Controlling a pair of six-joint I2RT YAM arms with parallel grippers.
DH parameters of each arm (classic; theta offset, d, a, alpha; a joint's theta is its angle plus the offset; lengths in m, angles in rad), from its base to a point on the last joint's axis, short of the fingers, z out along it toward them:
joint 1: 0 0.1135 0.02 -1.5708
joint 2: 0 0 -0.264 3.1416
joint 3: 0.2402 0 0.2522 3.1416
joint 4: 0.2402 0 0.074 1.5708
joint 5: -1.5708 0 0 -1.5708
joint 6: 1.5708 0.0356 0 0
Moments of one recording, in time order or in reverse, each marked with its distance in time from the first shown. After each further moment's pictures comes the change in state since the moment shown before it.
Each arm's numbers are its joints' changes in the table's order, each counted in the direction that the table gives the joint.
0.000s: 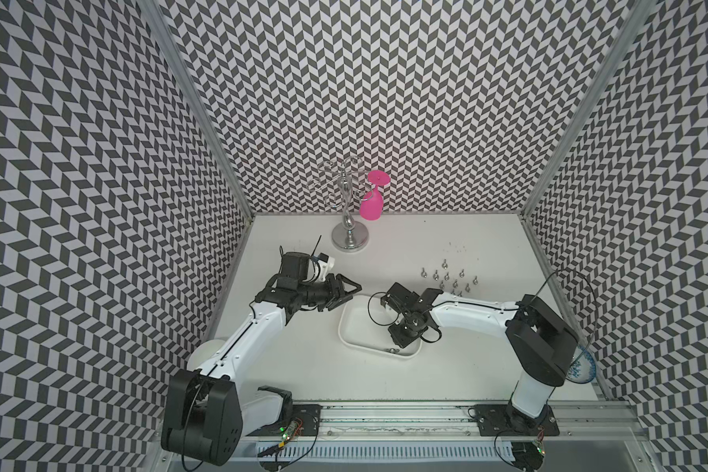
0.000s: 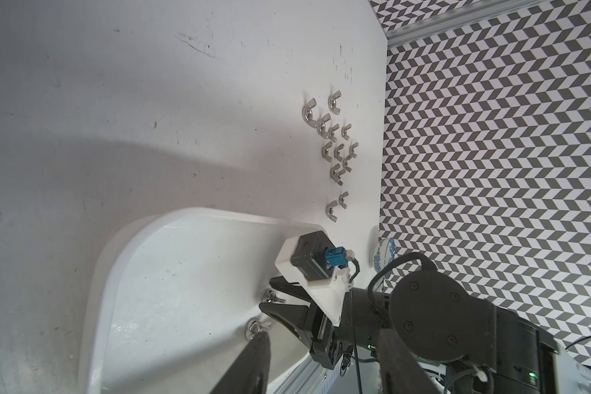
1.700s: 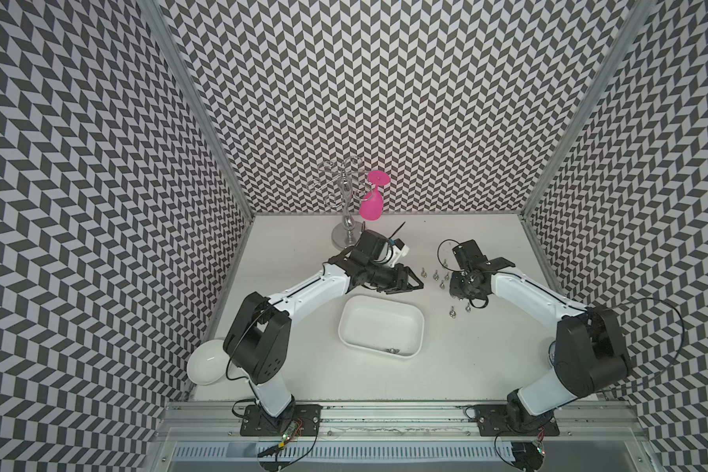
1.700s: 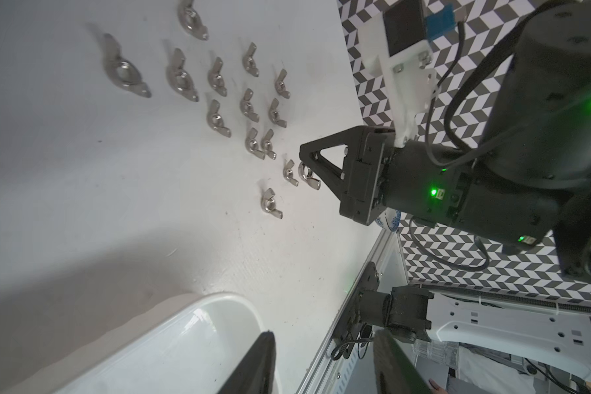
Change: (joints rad) left arm -0.443 0.537 0.523 -0.020 0.069 0.132; right arm -0.584 -0.240 -0.058 0.045 -0.300 0.299
